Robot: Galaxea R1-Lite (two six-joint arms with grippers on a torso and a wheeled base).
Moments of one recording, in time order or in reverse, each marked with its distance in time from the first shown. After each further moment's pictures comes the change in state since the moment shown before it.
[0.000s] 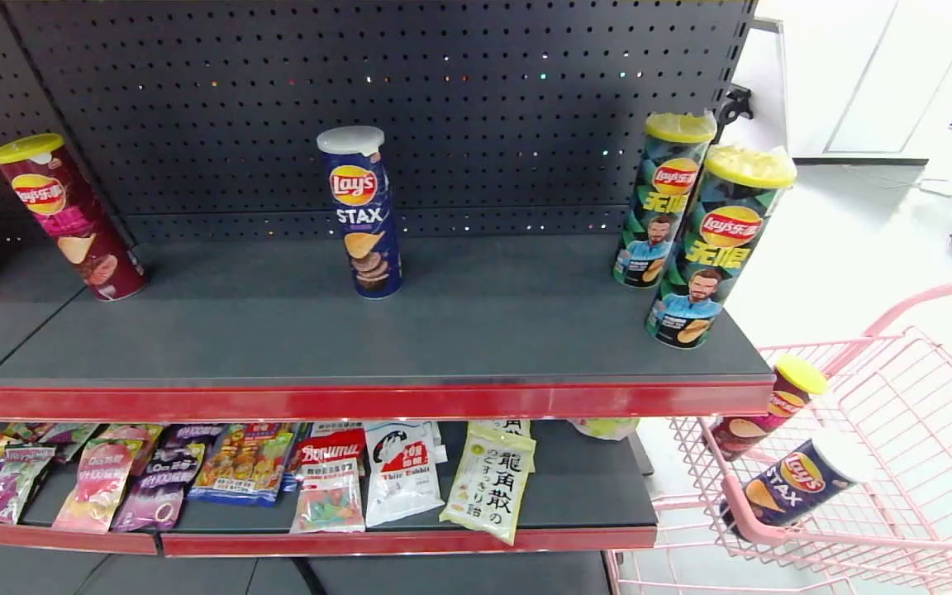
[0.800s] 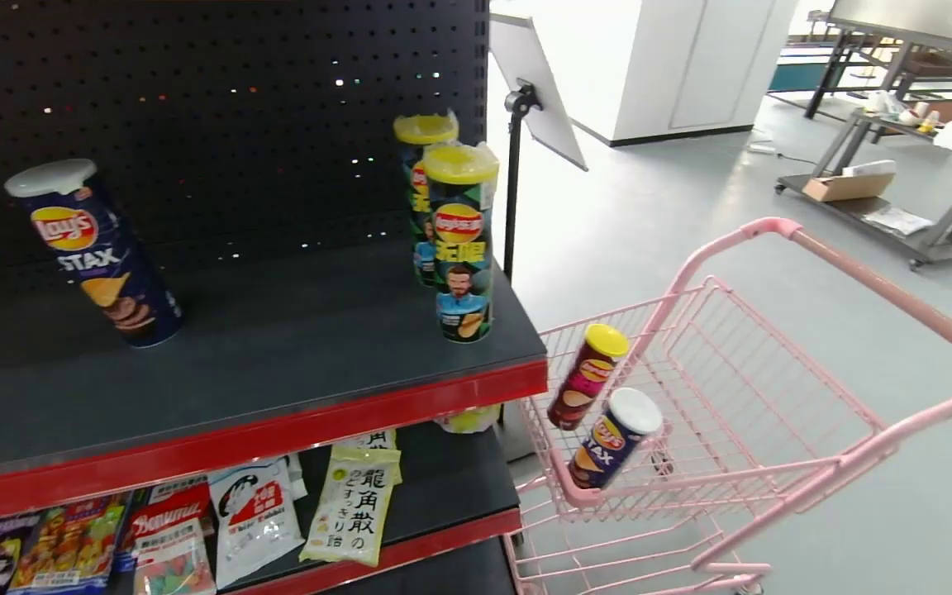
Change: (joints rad) left arm 0.000 0.000 0.000 0.000 0.000 0.000; right arm 0.000 0.000 0.000 0.000 0.000 0.002
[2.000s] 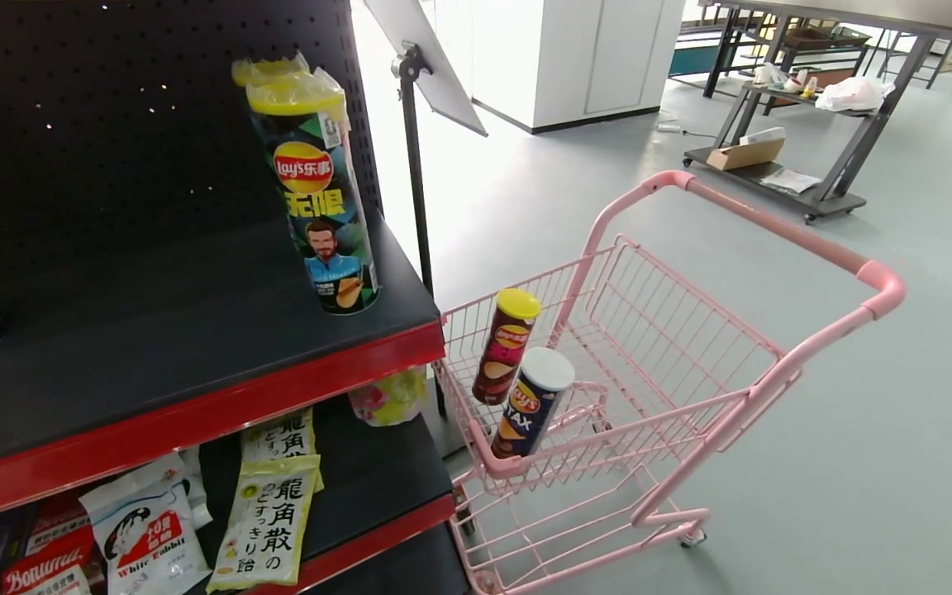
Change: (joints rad) left arm 0.000 0.000 0.000 0.000 0.000 0.000; right arm 0.000 0.000 0.000 0.000 -0.002 0.007
